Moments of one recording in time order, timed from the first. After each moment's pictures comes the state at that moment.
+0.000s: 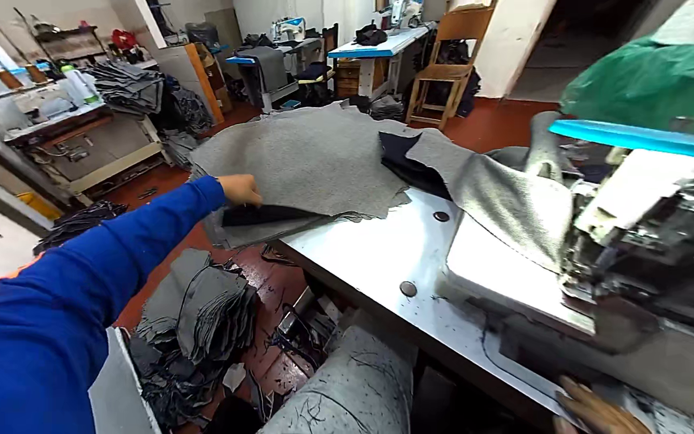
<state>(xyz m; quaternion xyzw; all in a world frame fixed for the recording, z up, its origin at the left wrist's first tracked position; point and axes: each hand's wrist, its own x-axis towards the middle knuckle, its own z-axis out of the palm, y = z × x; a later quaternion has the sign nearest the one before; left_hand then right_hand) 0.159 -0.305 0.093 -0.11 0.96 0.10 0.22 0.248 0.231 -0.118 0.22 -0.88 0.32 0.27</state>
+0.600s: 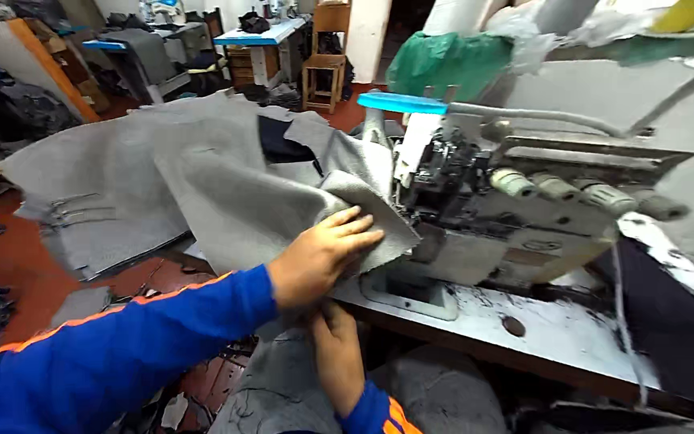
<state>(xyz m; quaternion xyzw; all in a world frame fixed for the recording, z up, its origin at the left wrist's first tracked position) 0.176 -0.017 0.016 0.40 0.87 0.28 -0.10 0.262 0.076 -0.070 0.06 -0.62 0.78 0.02</state>
